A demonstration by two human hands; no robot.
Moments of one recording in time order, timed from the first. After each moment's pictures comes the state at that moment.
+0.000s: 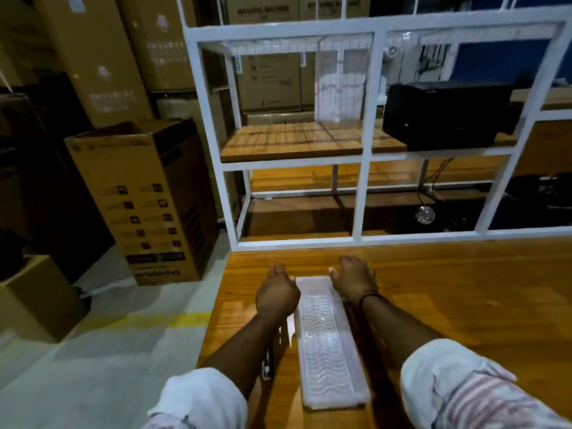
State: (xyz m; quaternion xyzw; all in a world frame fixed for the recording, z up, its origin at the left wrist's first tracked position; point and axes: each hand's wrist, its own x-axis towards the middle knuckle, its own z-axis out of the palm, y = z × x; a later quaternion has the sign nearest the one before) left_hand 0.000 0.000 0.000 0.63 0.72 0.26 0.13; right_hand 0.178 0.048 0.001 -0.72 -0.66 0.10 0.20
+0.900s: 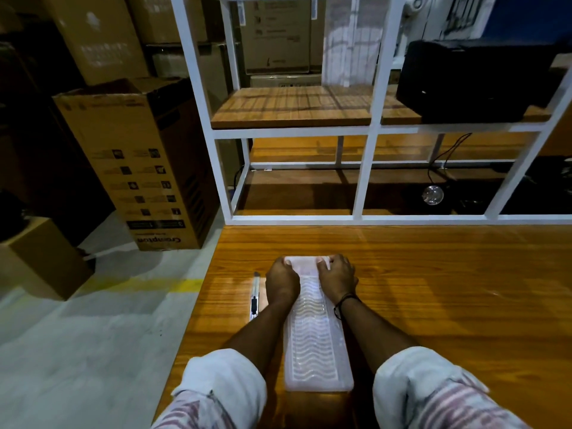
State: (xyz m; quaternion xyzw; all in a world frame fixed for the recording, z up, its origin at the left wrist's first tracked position) left_hand 0.039 0.022 -0.044 0.44 0.74 0.42 0.28; right_hand 0.162 0.048 -0.055 -0.71 -0.57 0.25 0.33
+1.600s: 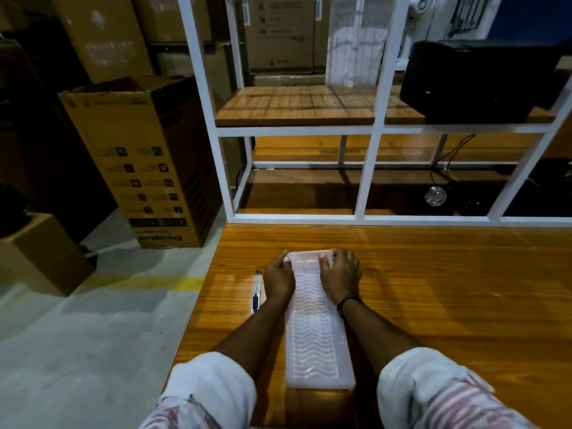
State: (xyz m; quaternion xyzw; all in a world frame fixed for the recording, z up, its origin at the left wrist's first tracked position) left_hand 0.030 0.009 -0.033 0.41 0.67 0.51 0.35; right_hand 0.161 0.045 -0.056 -0.70 -0.59 0.17 0.35
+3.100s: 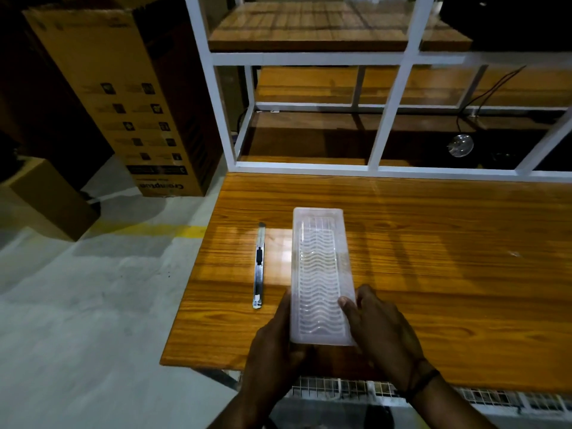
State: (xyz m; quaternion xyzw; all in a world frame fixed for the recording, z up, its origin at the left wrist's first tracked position) left_hand 0.022 -0.193 -0.058 0.61 0.60 0.37 0.37; right_hand 0.203 -0.139 -0.009 -0.71 -0.65 0.27 0.11
